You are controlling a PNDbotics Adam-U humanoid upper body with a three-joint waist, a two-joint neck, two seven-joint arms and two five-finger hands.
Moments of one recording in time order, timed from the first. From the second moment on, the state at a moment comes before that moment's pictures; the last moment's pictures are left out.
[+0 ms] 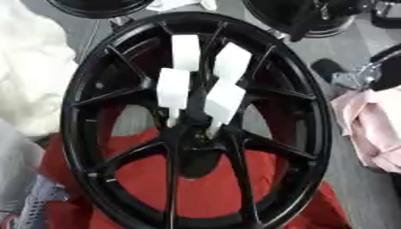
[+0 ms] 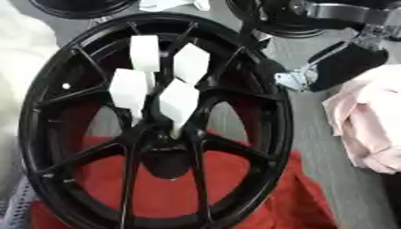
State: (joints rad) left arm -0.33 0.28 0.05 -1.98 0.21 -0.05 0.19; right arm -0.86 -1.23 0.44 -1.99 0.12 -0.15 0.43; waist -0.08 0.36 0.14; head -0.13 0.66
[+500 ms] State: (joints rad) left arm -0.32 0.29 0.05 -1.98 0.21 -0.05 0.19; right arm -1.01 -1.12 0.51 -1.99 0.10 -0.08 0.59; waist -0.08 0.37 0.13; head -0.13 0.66
